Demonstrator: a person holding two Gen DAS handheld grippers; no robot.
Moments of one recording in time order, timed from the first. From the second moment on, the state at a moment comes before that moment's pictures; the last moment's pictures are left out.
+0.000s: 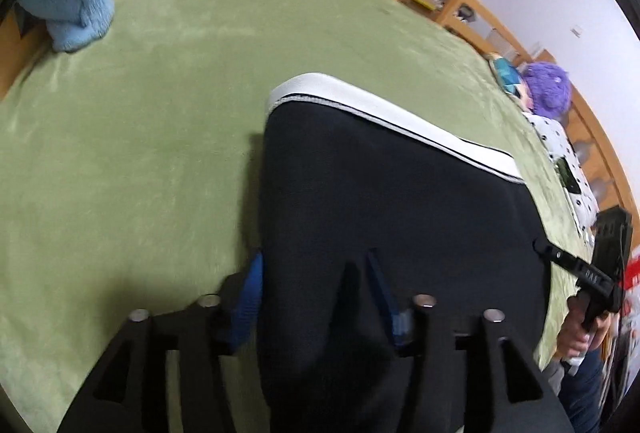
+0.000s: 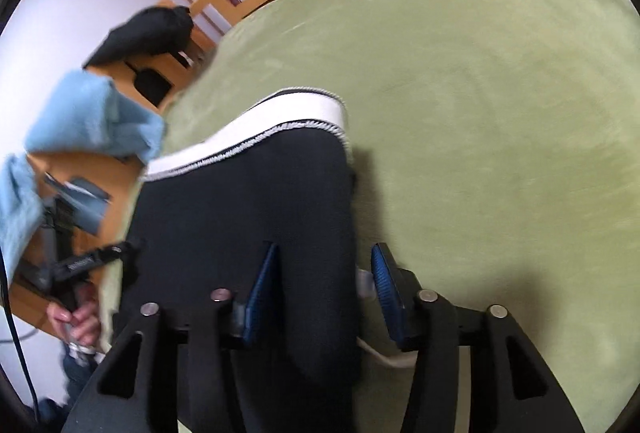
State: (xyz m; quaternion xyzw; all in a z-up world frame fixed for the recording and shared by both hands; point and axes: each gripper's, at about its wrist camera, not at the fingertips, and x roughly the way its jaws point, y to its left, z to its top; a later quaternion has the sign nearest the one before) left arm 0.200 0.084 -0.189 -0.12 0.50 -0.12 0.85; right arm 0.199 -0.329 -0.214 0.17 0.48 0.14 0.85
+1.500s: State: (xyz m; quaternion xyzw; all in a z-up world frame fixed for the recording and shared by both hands) left arm 0.196 0.072 -0.167 -0.11 0.44 -0.12 0.89; right arm 0.250 -0.340 -0.207 0.23 0.40 0.13 0.88
